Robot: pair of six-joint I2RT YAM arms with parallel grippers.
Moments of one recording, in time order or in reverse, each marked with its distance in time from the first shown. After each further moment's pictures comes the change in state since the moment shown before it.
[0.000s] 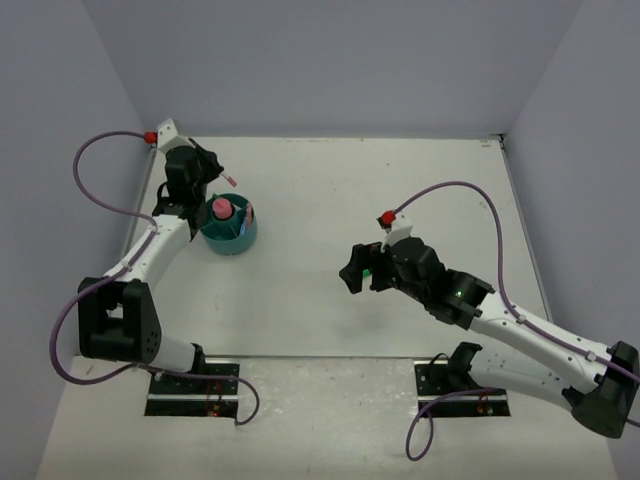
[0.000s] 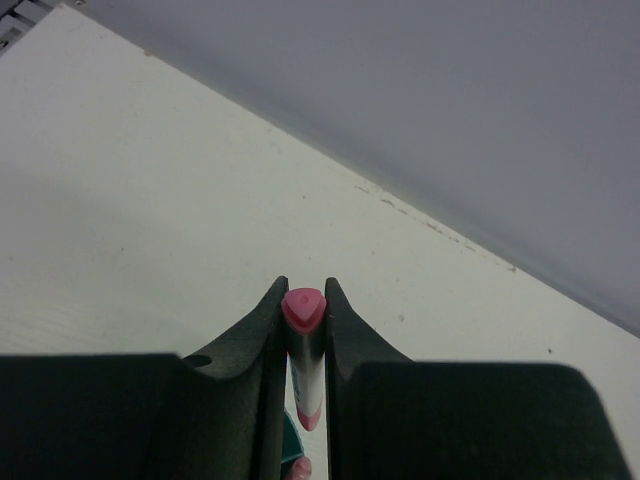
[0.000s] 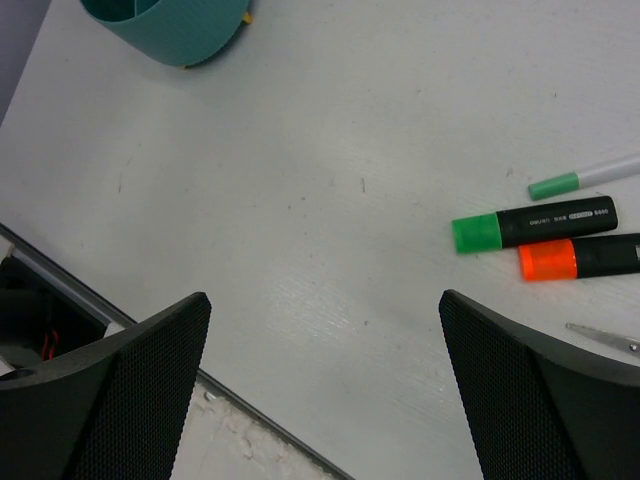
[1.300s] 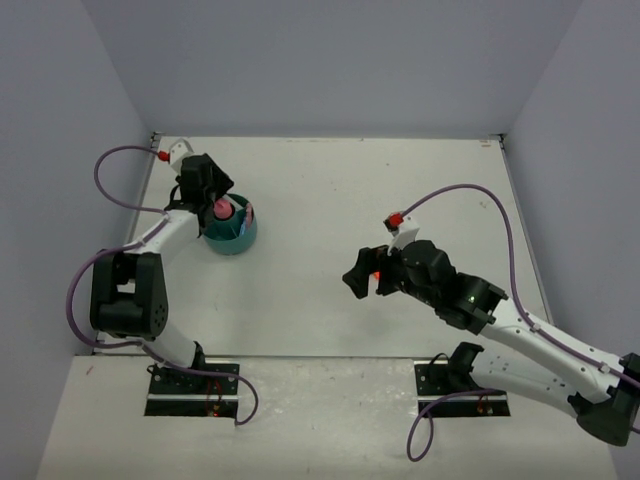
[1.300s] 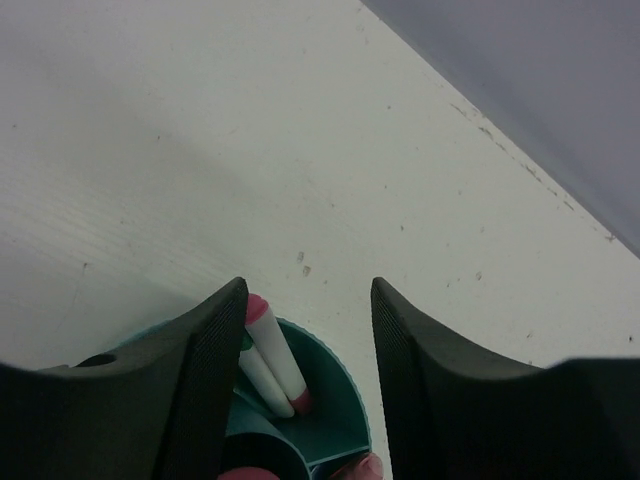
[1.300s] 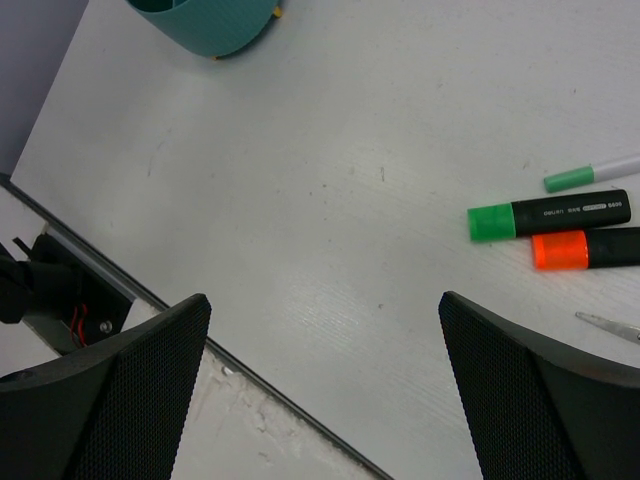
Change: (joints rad) left arm 0.011 0.156 -0.027 -0.071 -0.023 -0.113; right arm 0.001 -0.084 0.005 -0.060 -0.050 -0.004
